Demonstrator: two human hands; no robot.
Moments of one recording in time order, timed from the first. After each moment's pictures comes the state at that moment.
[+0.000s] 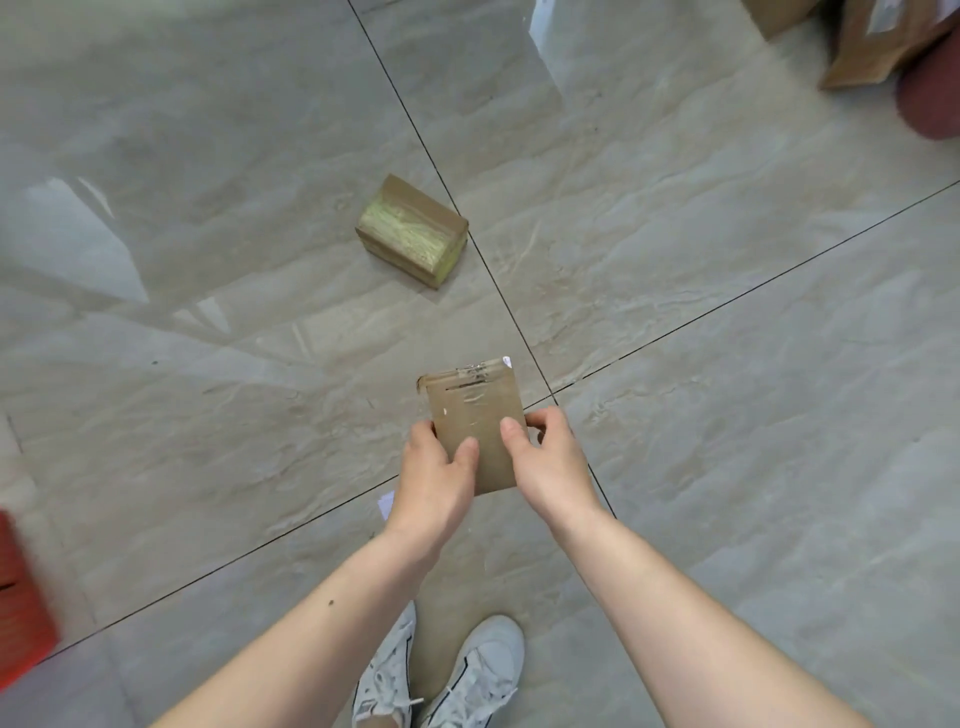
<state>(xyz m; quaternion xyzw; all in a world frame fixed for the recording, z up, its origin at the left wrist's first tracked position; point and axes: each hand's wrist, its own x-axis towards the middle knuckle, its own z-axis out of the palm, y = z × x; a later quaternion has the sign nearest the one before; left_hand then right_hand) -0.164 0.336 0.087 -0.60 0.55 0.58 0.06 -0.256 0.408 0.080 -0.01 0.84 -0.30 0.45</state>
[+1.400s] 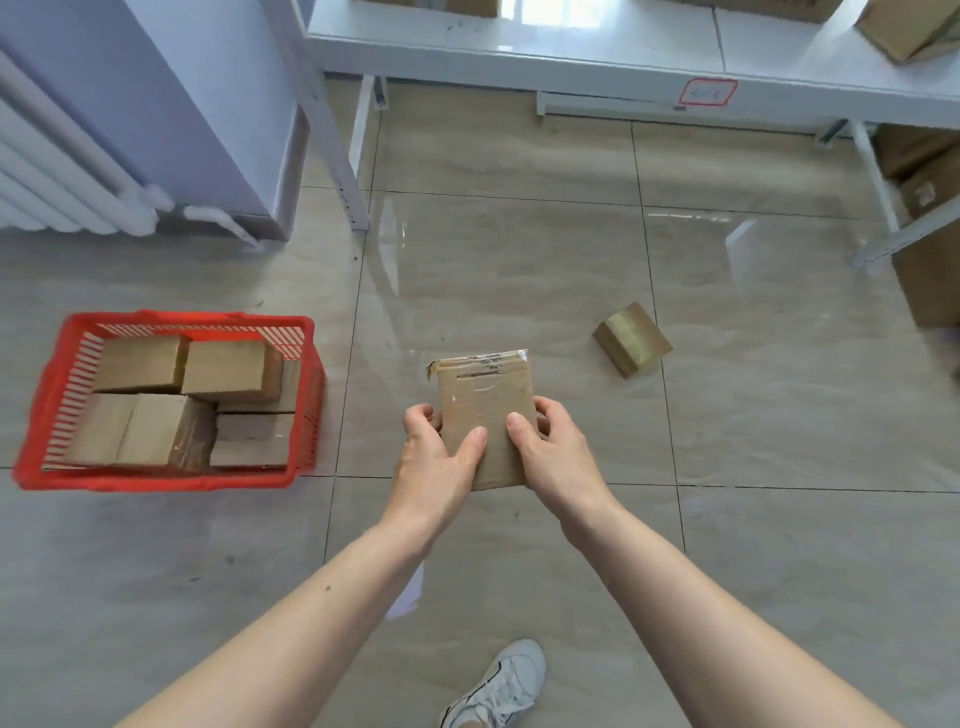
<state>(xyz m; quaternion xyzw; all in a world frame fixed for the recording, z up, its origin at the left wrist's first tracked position) 0.146 0.292 0.340 -0.68 0.47 0.54 -0.18 0.020 0.314 0.336 -0.27 0.77 -0.27 0.51</state>
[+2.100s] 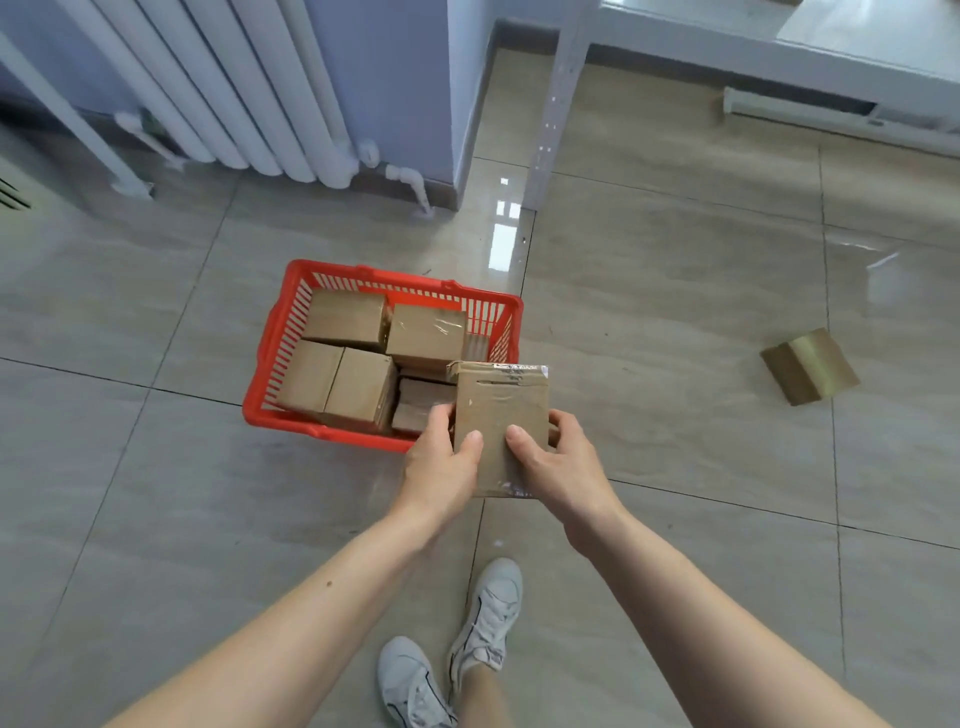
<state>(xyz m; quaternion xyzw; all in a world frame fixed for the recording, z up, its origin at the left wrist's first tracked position) 0.481 0.242 0.317 -0.71 0.42 0.54 -0.16 0.350 0.255 0.303 -0.28 0.74 -0.23 0.56</state>
